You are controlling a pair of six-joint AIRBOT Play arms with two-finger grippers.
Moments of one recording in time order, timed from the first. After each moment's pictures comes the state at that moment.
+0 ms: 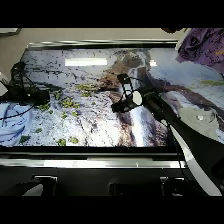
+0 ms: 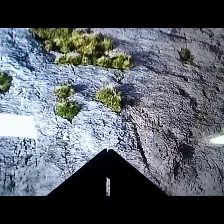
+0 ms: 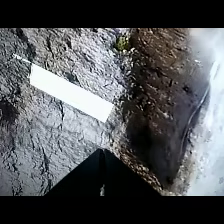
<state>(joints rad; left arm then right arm) 0.02 -1.19 1.25 1.36 -1.19 -1.61 0.52 -1.49 1.34 -1.40 0.96 1.66</state>
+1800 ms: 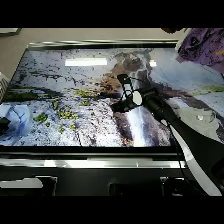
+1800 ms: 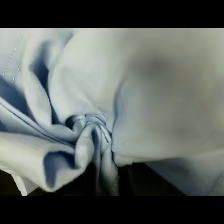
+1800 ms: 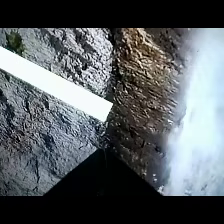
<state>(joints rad) 0.71 -1.58 1.12 1.76 -0.83 -1.97 0.52 -1.49 1.34 -1.40 0.97 1.66</state>
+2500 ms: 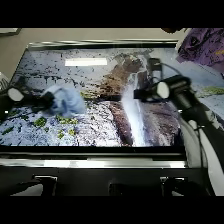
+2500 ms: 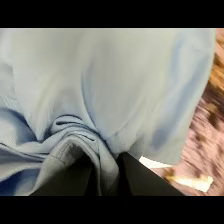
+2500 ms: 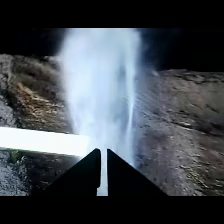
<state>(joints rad) -0.02 -1.34 1.12 1.24 -0.93 -1.92 0.31 -1.29 1.34 -1.63 1.09 1.93</state>
